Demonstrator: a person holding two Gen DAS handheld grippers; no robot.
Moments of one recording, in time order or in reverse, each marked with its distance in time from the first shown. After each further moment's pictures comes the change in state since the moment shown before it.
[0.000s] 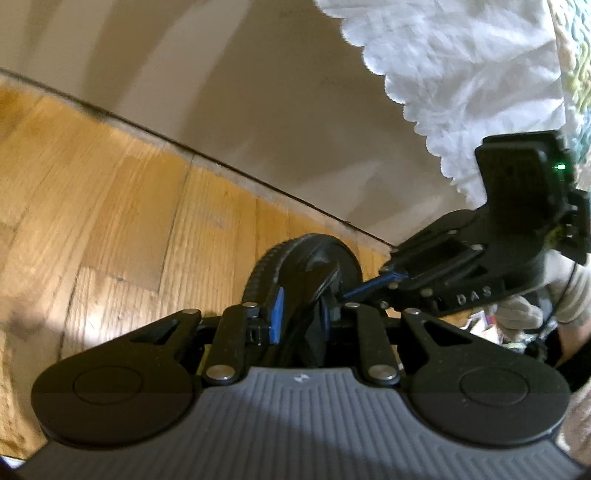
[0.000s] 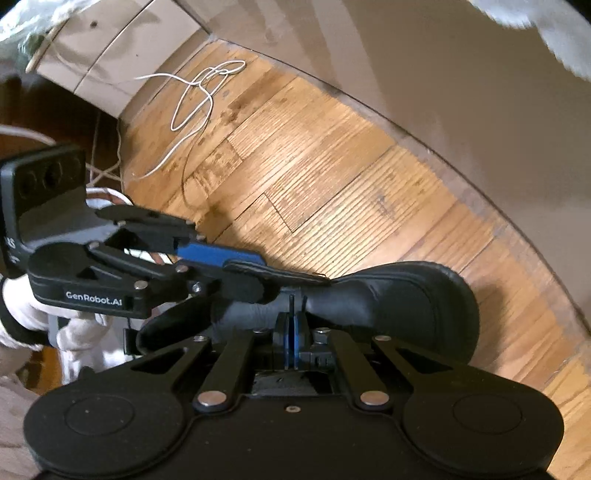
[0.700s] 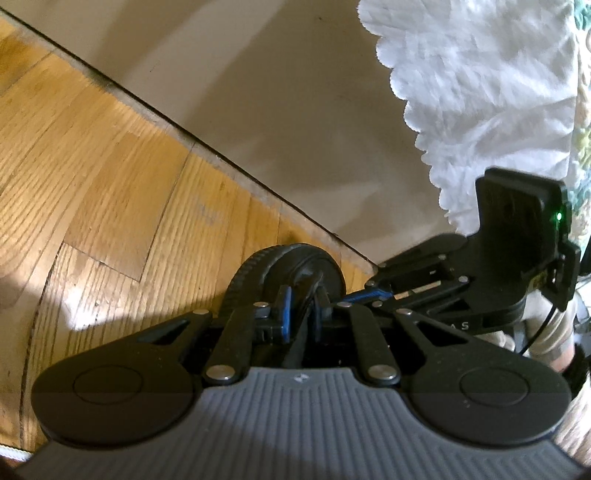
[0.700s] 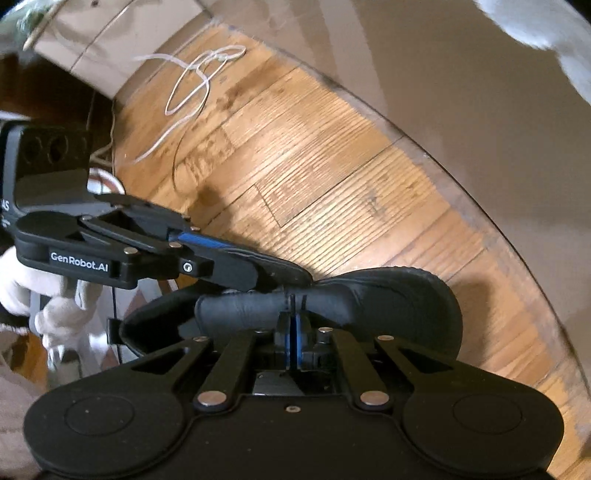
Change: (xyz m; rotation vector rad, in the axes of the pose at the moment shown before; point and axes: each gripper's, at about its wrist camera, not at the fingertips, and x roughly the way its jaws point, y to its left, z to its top) left arm 0.006 0.020 0.003 -0.181 0.003 -0.082; right arm 0.003 -0.003 0.014 -0.055 0.073 -0.025
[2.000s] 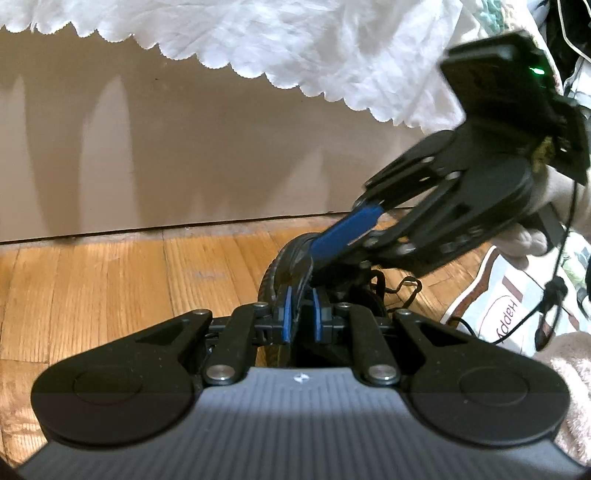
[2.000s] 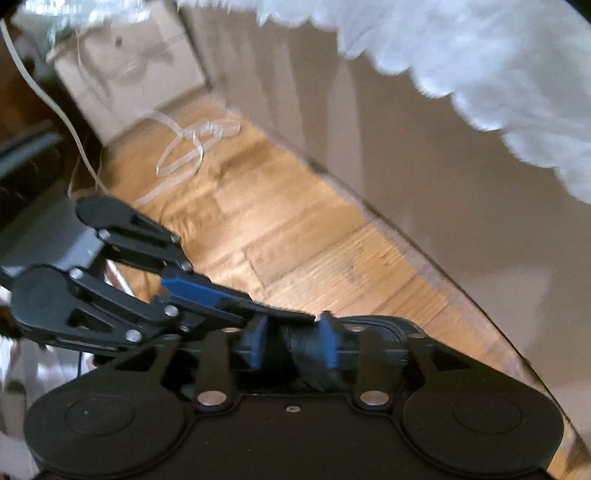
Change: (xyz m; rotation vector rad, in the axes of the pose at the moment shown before) left arm -0.007 -0.054 -0.031 0.683 -0.028 0.140; right arm -0.027 0.042 -0.054 -0.053 -0.411 -0.193
